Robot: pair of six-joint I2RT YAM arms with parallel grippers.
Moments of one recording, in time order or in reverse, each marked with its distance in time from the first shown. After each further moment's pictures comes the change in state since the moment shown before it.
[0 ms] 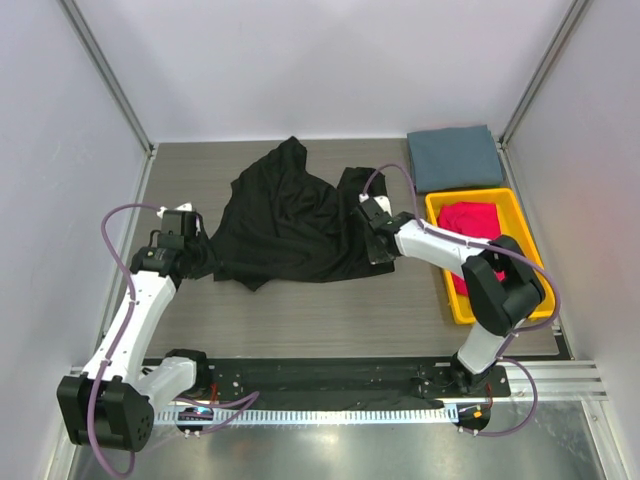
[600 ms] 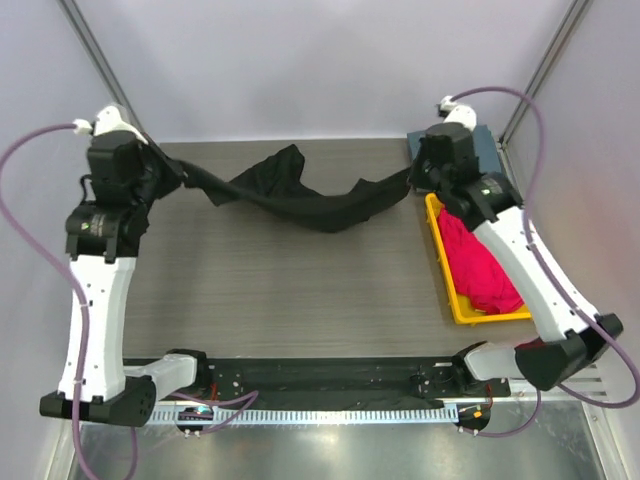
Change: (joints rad) left arm 0.000 0.133 0.718 -0.093 -0.141 -0.064; right arm -0.169 -0.343 0.401 -0.149 0.019 0.061
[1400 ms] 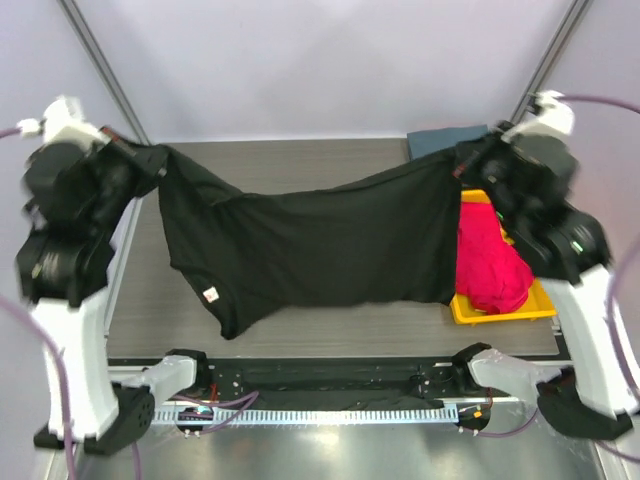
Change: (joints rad) left arm 0.000 -0.097 0.341 -0.097 0.106 -0.085; right arm 0.000 -0.319 0.203 -0.074 0.048 0.079
